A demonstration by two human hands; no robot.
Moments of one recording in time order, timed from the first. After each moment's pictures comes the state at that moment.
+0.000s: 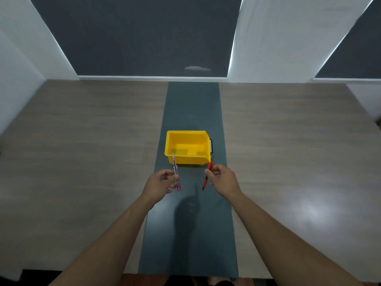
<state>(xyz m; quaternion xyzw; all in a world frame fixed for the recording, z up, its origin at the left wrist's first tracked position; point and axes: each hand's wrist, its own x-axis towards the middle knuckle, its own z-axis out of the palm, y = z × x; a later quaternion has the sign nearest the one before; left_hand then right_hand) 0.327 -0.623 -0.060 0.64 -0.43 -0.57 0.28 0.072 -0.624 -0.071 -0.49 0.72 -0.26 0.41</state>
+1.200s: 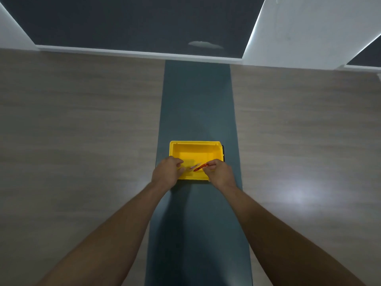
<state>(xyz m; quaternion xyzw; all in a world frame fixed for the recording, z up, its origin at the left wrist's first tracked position) 0.334 -0.846 -0.152 0.63 -0.69 -0.35 0.03 0.118 -0.816 -0.165 -0.46 0.77 -0.17 0.42</state>
